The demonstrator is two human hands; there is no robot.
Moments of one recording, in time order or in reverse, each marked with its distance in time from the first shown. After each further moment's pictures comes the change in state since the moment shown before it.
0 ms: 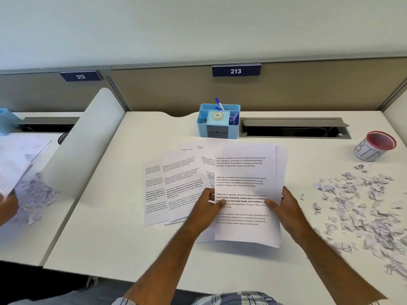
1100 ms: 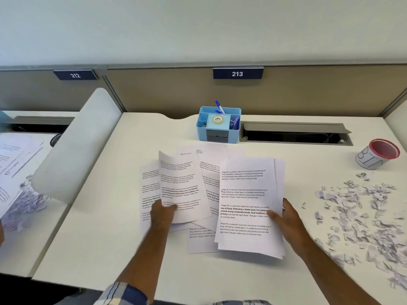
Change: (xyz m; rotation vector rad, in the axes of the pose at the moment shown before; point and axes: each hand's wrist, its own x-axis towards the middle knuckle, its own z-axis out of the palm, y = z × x) left_hand 0.065 -0.082 -0.097 0.045 0.596 -0.289; right_hand 0.020 0.032 -0.010 -0.098 0.029 0.104
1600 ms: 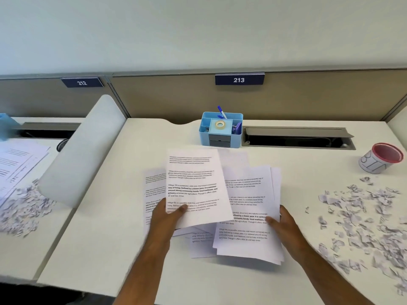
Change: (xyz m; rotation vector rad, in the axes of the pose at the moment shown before) left_hand -0.097 0.056 -0.054 -0.402 -0.247 0.119; right_hand -0.004 0.003 0.015 0.037 -0.023 0.043
